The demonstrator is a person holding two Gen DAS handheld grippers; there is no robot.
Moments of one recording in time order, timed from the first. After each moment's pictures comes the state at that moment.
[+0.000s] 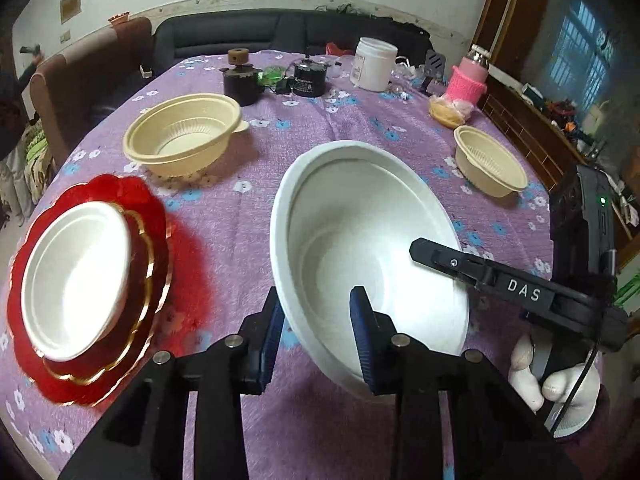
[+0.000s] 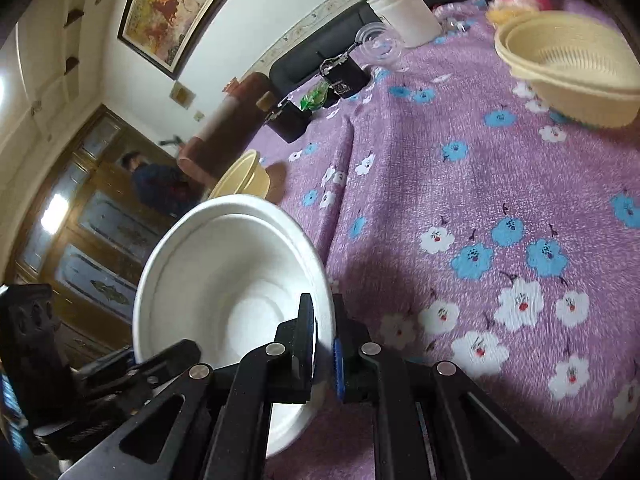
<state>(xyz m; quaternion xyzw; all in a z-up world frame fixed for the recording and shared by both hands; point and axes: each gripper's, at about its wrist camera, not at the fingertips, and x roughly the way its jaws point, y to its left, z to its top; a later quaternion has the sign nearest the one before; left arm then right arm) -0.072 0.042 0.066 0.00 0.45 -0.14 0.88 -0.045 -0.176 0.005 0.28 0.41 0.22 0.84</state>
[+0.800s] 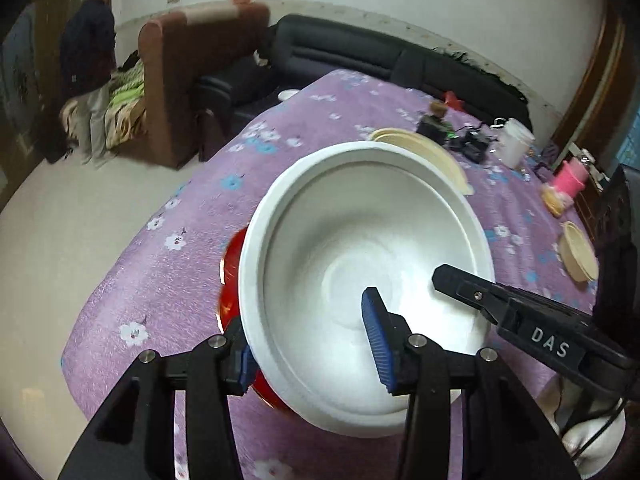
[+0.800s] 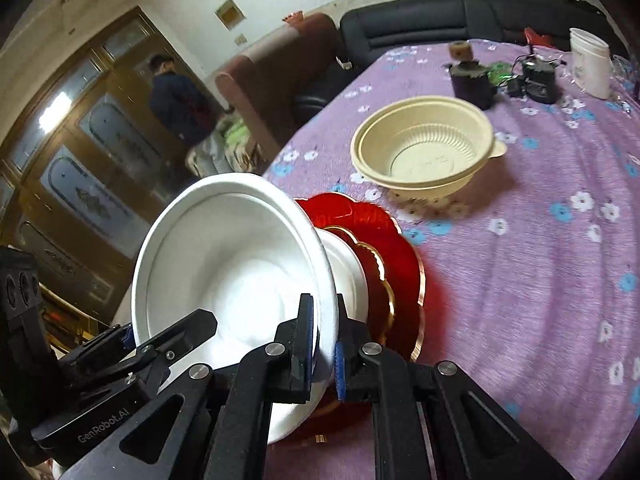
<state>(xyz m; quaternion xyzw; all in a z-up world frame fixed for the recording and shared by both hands) -0.058 0.255 0.082 -0.09 0.44 0.00 0.89 -0.005 0.070 0.059 0.13 0.46 0.27 0.84</state>
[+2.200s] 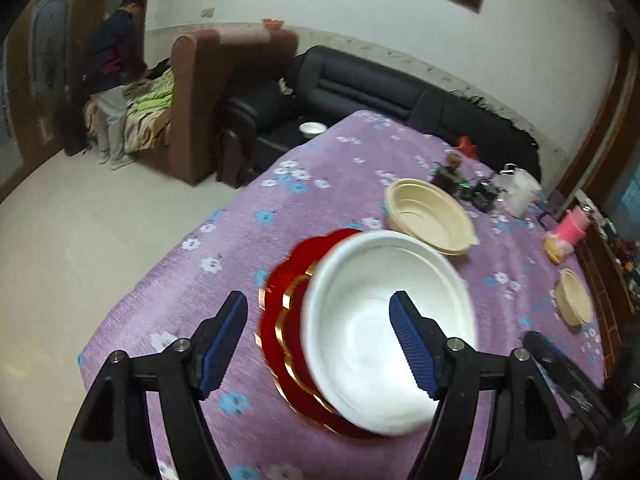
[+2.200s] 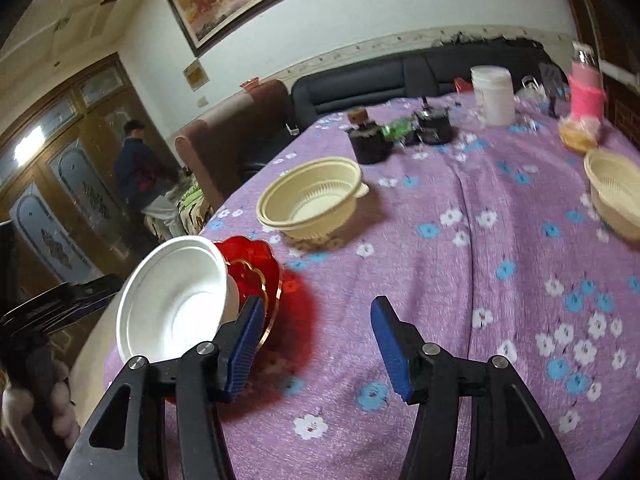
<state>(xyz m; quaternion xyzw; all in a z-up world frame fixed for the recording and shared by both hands) -0.086 0.274 0.112 -0.13 0.38 0.03 0.92 -0.066 -0.029 0.065 0.15 0.36 0.17 0.90</state>
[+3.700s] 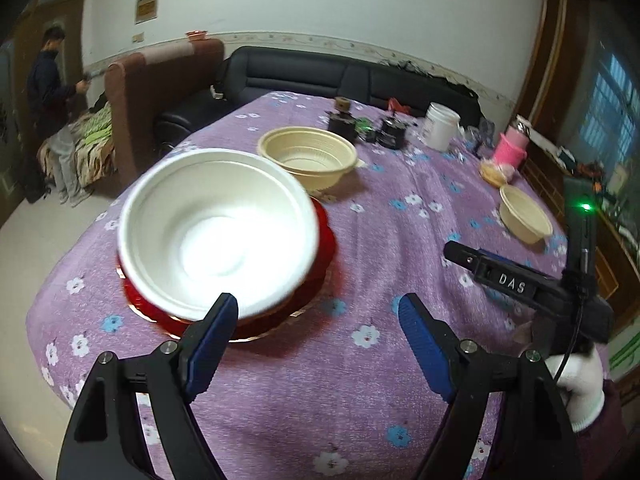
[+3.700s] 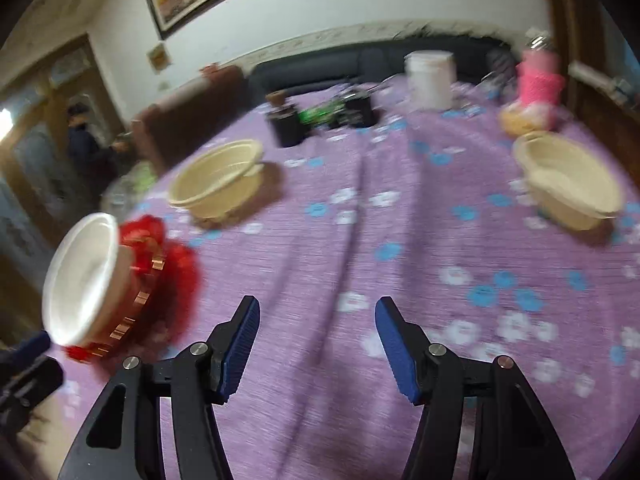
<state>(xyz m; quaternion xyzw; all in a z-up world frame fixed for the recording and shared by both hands) -0.139 0.147 0.090 -0.06 0.38 -0.05 0.92 -0.056 -0.099 0.042 0.12 0.39 0.14 0.90</state>
